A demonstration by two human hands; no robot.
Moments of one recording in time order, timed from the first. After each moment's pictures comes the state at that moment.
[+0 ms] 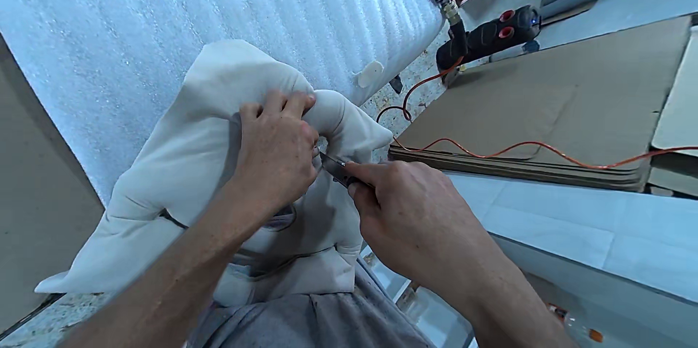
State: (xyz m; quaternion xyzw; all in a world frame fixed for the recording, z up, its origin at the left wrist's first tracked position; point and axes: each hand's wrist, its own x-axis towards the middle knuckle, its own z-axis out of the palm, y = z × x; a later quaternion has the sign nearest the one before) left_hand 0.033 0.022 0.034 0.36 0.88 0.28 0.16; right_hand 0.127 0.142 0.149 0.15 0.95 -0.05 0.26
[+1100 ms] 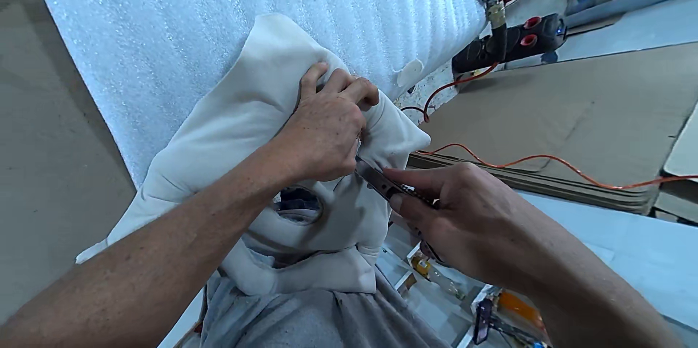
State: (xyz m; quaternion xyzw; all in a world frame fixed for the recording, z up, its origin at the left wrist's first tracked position) left_hand 0.003 0.026 0.011 0.48 0.78 0.34 0.18; right_hand 0.114 0.158 0.155 0.19 0.91 -0.12 0.36
